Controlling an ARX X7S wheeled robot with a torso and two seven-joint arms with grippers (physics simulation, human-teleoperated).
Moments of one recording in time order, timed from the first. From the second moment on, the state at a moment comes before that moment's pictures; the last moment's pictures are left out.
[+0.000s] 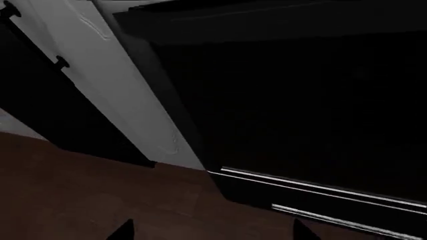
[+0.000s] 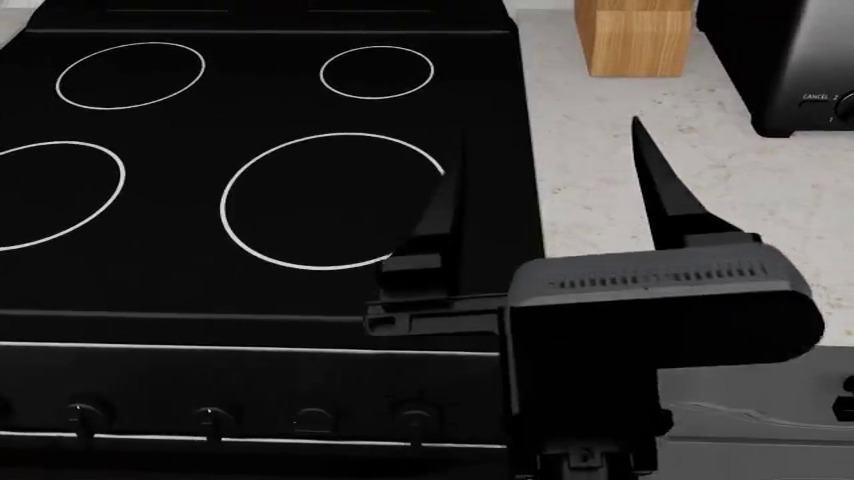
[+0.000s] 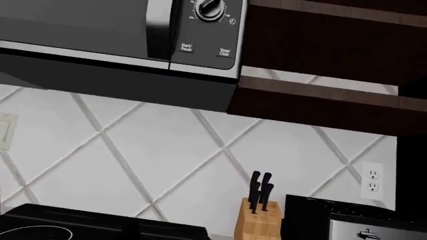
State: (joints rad) left arm -0.19 -0.23 -0.08 -1.10 -0.05 0.31 -0.20; right arm 0.47 0.13 -0.24 -0.74 0.00 0.73 0.19
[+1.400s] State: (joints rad) left arm -0.18 -0.23 -0.16 -1.31 -0.01 0.28 -0.18; right arm 1.58 0.02 -0.27 0.23 0.13 0.81 0.22
